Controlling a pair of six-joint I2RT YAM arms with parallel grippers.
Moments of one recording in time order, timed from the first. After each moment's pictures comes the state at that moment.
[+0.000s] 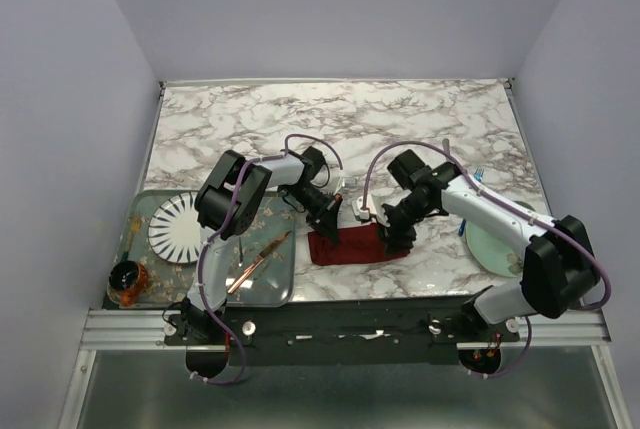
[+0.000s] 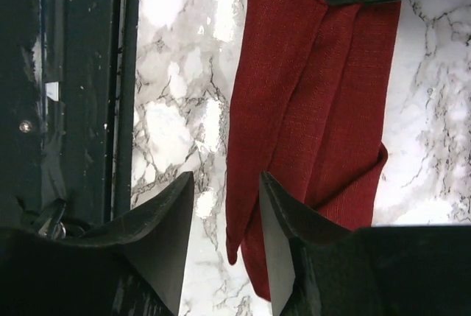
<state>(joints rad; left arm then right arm) -0.54 2.17 1.37 -0.81 1.04 0.25 0.56 1.45 1.03 -0.98 -0.66 -1.06</state>
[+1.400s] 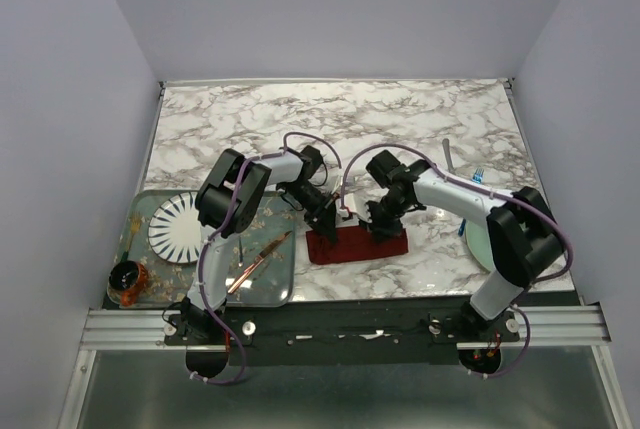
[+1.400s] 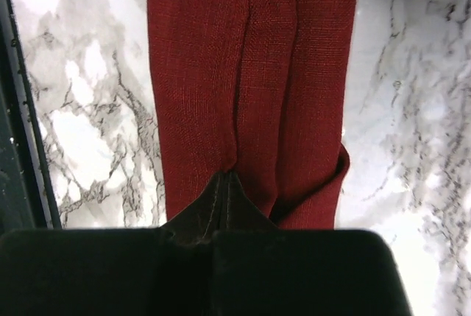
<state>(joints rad) -0.53 2.19 1.39 -0.85 1.05 0.31 0.63 1.63 1.07 -0.83 -0.48 -0.99</state>
